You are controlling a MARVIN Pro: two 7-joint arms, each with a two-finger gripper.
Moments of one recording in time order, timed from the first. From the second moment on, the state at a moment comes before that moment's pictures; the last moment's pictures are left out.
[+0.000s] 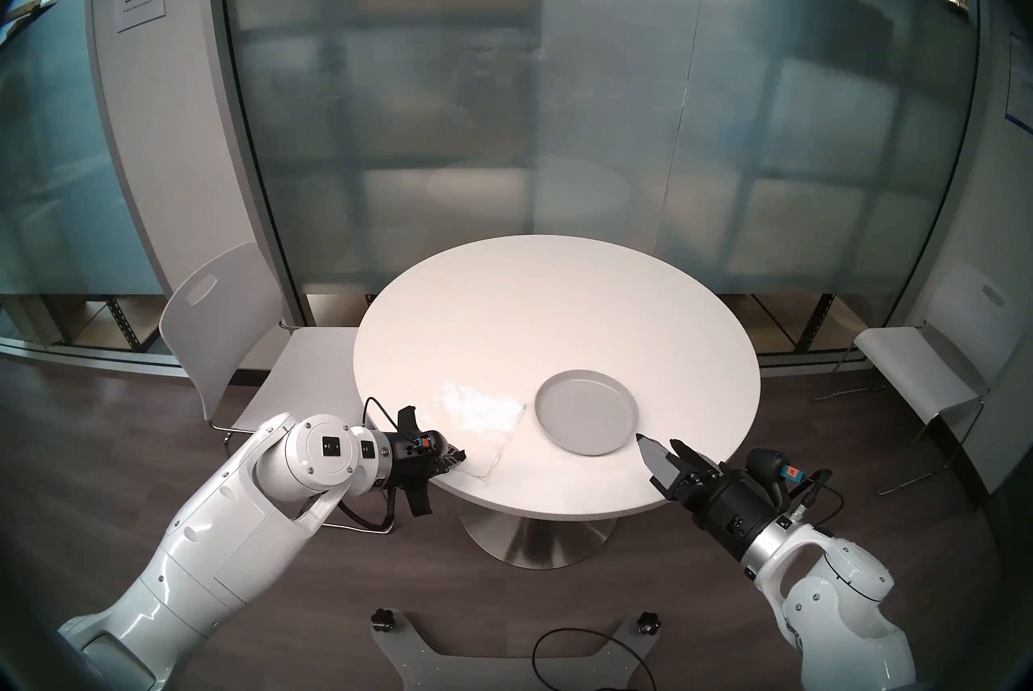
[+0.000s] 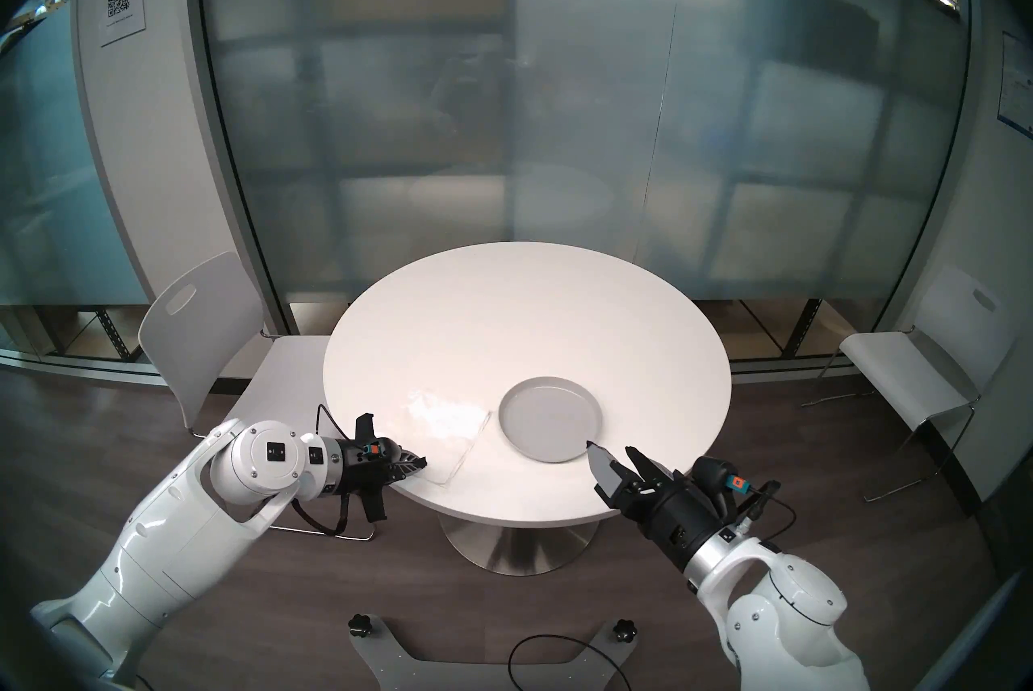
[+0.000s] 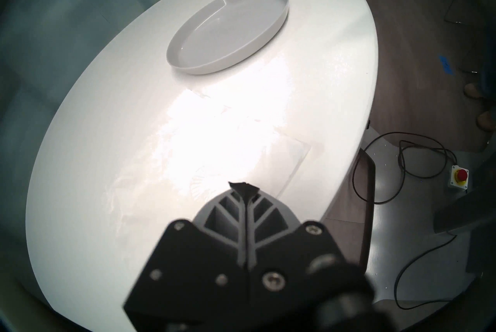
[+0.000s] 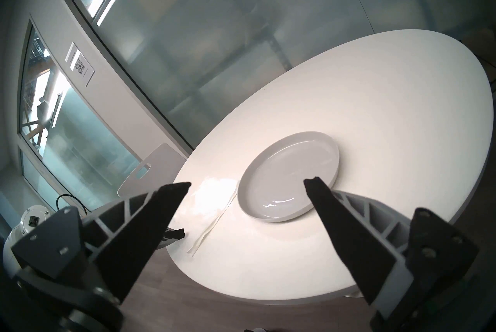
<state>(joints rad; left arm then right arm) 1.57 -0.97 -1.24 -1.74 0.31 0.22 -0.81 -2.23 -1.30 1.72 -2.15 0.79 0.31 0.30</state>
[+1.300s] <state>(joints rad) 1.56 -1.02 -1.17 -1.75 0.32 0.26 -0.80 -2.25 -1.30 1.74 -2.15 0.80 0.31 0.31</state>
